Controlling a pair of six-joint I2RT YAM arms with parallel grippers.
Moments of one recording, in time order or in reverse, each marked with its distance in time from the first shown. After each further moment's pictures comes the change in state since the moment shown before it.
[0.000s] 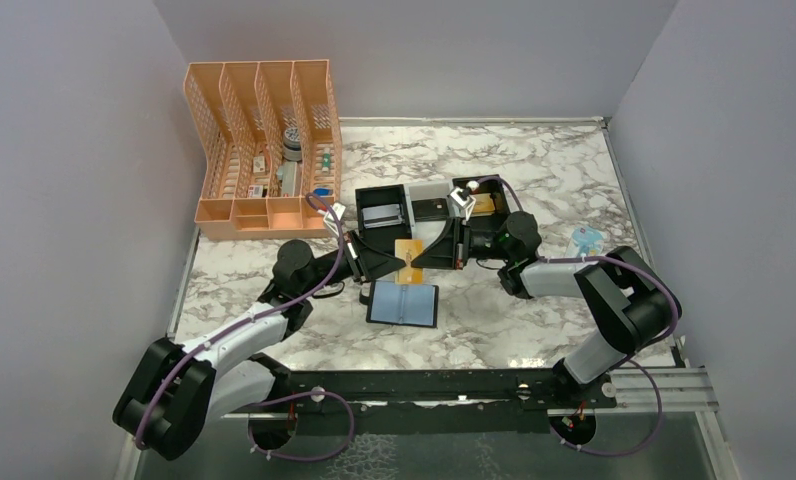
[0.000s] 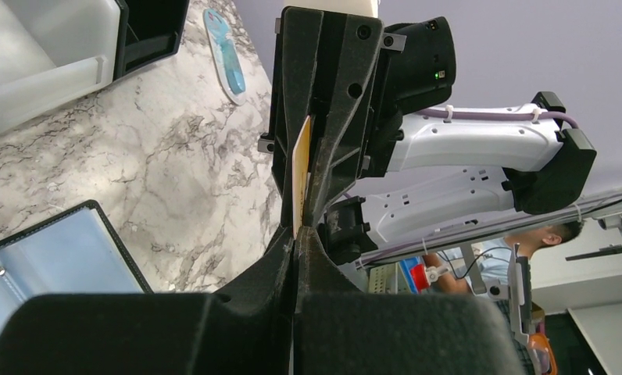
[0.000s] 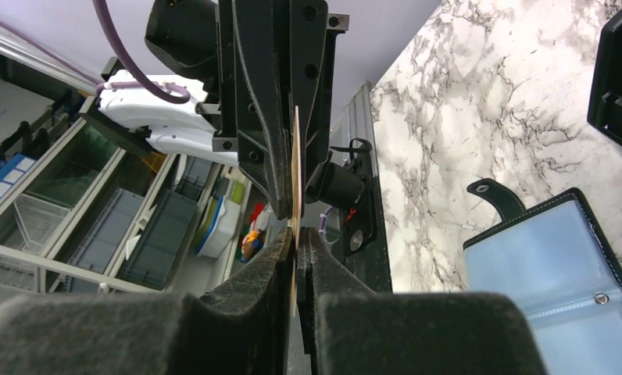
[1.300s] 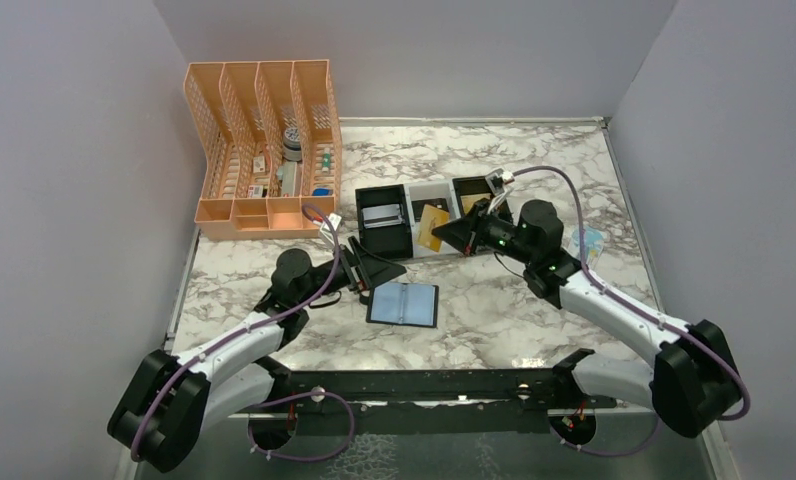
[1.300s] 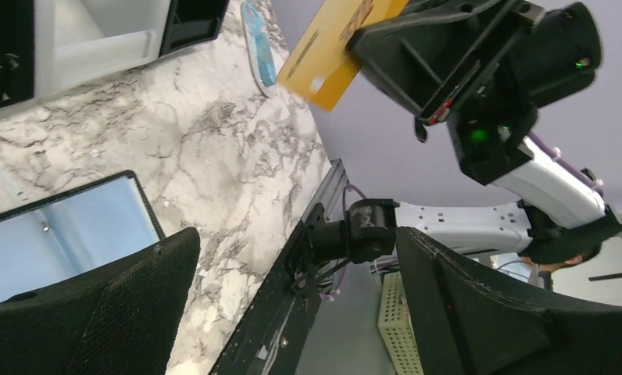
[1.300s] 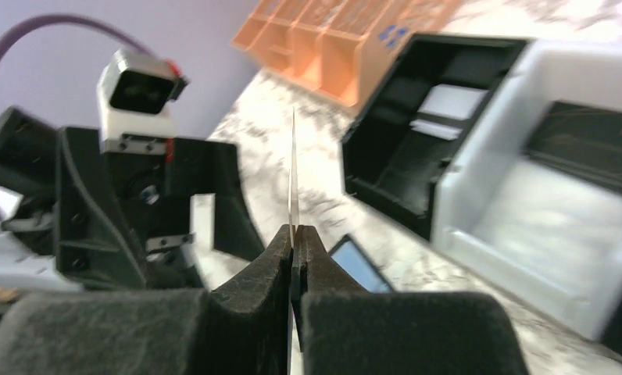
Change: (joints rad) left arm -0.005 -0.059 -0.067 -0.040 -0.045 0.012; right arm 0.002 -0.425 0.068 -0.780 0.507 -0.562
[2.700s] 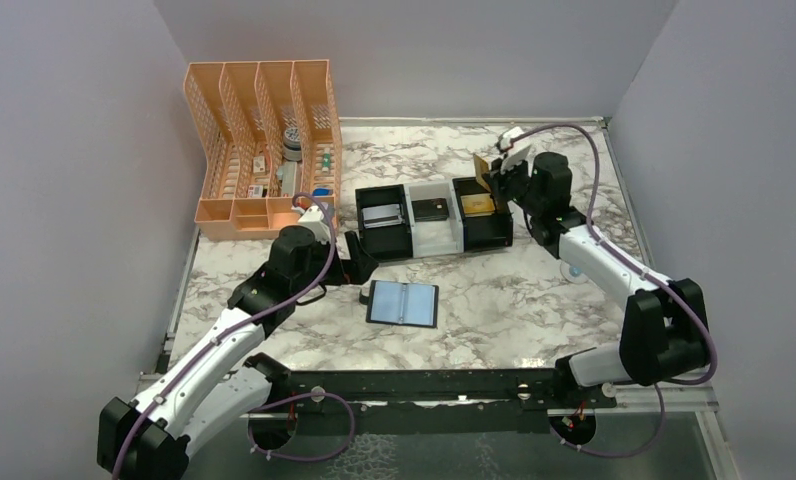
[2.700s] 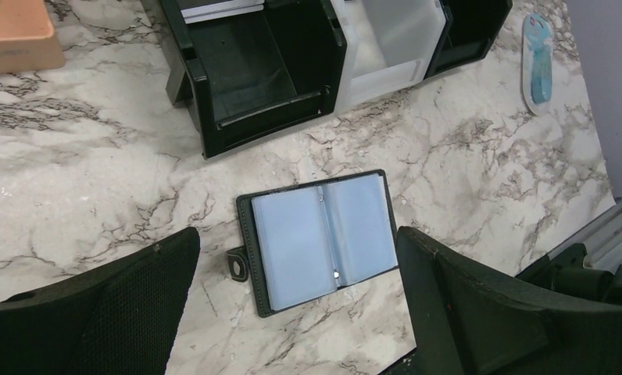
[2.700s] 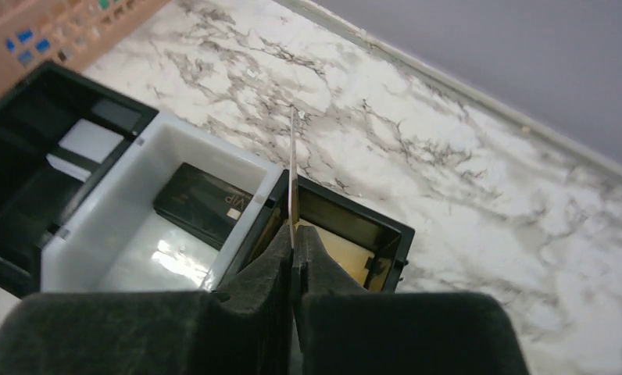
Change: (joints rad) left arm -0.001 -0.182 0.320 -0.978 -0.447 0.587; right arm -0.269 0.221 0.272 -0.188 0.288 -0.676
